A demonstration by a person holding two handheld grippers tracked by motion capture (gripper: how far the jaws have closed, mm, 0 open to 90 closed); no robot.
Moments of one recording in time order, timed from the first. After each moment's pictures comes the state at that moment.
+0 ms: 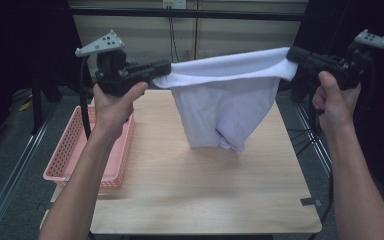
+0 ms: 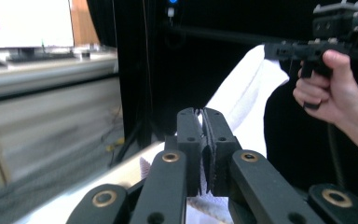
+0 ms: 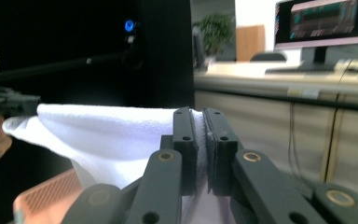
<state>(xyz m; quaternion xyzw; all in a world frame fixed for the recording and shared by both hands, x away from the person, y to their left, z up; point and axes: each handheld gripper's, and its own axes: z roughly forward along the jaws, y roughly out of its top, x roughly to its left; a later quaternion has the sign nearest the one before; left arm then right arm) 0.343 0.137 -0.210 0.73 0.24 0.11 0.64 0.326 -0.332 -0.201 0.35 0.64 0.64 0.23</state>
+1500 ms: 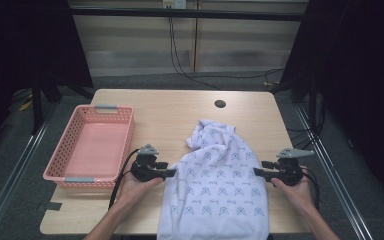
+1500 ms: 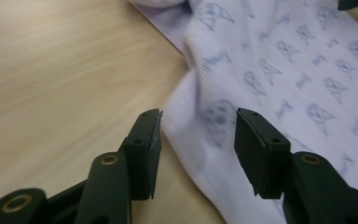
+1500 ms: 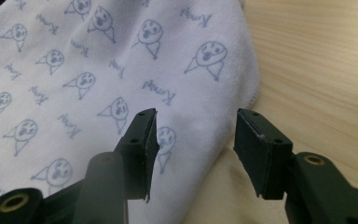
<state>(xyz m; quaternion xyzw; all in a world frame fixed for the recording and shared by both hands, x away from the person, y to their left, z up) 0.339 0.127 -0.495 0.83 0.35 0.00 0.43 0.280 -0.323 -0.488 0.47 0.78 0.40 0.13</state>
